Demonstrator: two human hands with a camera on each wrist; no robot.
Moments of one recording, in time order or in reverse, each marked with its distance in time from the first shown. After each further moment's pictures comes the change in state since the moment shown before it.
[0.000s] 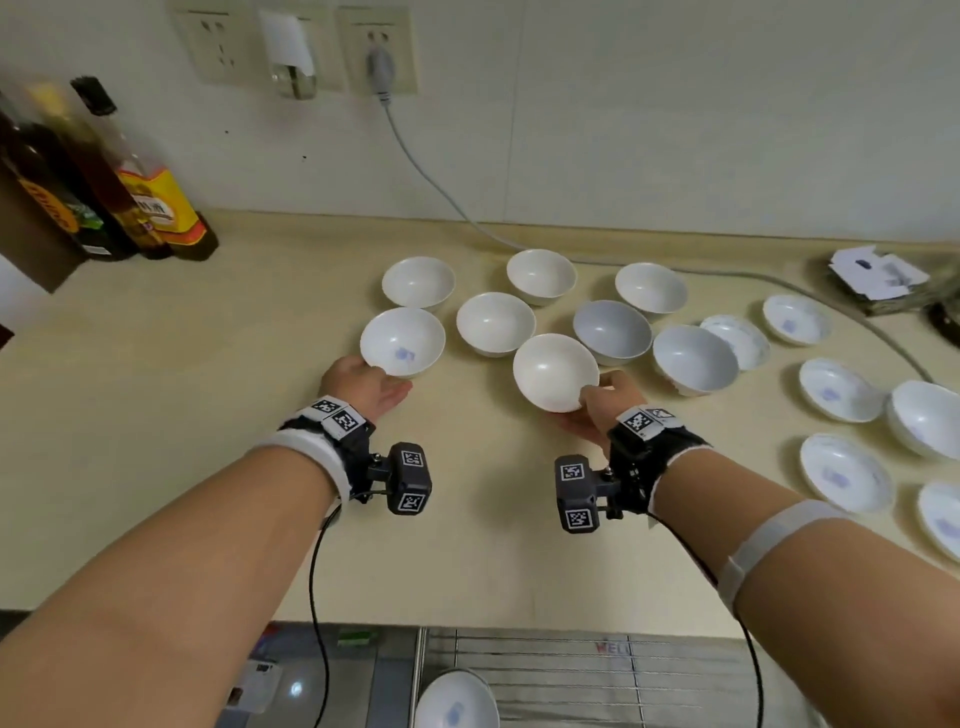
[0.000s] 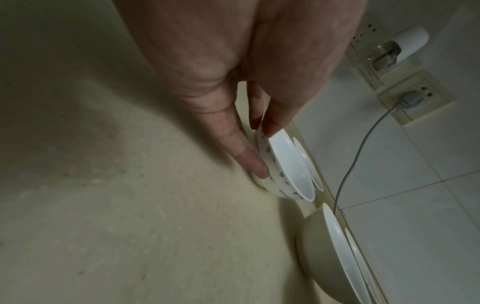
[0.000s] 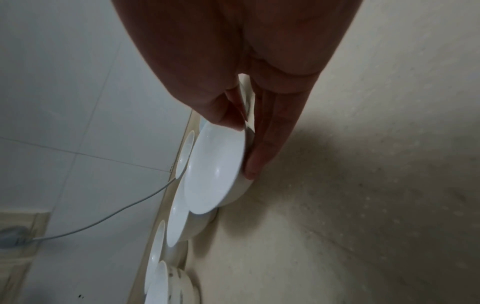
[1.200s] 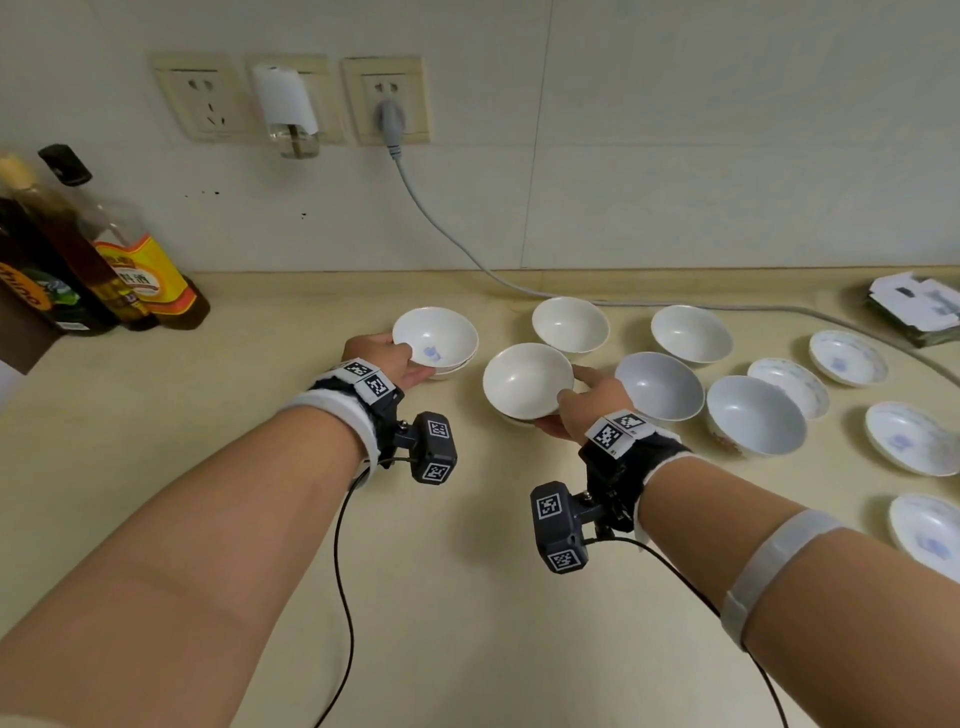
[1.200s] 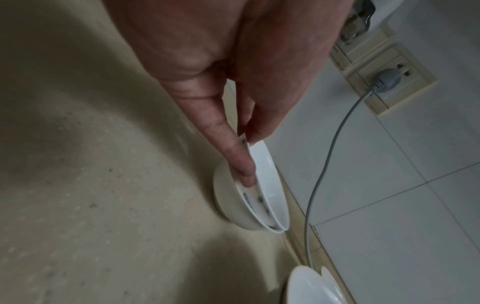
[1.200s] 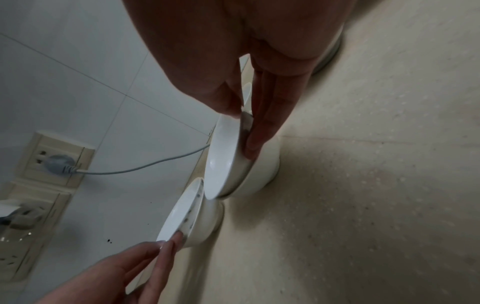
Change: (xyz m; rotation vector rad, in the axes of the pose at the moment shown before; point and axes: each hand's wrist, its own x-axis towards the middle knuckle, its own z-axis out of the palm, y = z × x) left_hand 0.107 0.088 0.038 0.208 -0.079 0.108; right_hand 0.048 -0.047 0.092 -0.189 0.053 -0.135
